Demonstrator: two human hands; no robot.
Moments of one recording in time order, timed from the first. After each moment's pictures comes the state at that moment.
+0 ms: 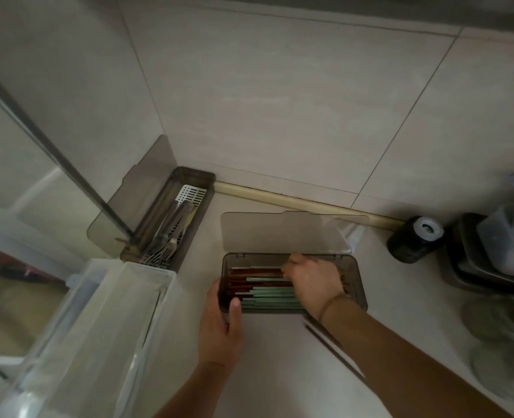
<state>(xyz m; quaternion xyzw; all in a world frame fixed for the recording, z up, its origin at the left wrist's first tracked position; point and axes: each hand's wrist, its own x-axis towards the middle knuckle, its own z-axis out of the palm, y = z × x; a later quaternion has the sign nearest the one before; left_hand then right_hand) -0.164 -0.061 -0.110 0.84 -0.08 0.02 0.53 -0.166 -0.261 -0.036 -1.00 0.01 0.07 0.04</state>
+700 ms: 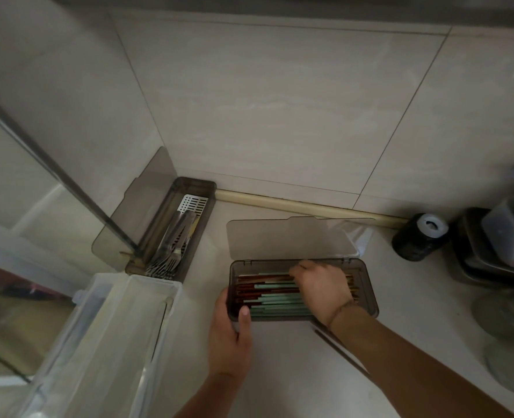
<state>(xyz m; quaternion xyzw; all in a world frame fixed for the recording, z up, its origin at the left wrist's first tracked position) -0.165 -0.062 -0.112 0.84 -0.08 0.01 0.53 -0.171 -0.258 -0.043 -1.00 0.05 0.04 0.05</state>
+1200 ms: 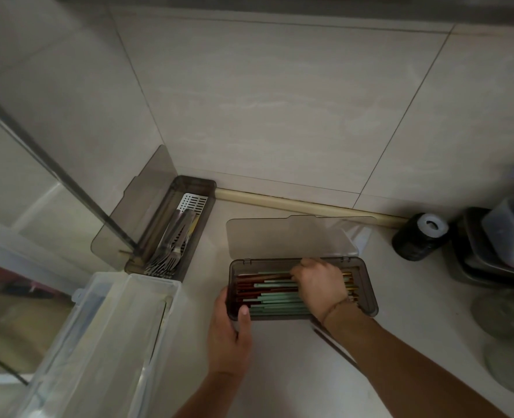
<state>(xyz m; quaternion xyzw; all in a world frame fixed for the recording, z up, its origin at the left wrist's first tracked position) -0.165 -0.062 -0.111 0.85 -0.07 0.01 0.52 -0.166 -0.255 -0.044 -0.99 0.08 0.04 0.08</state>
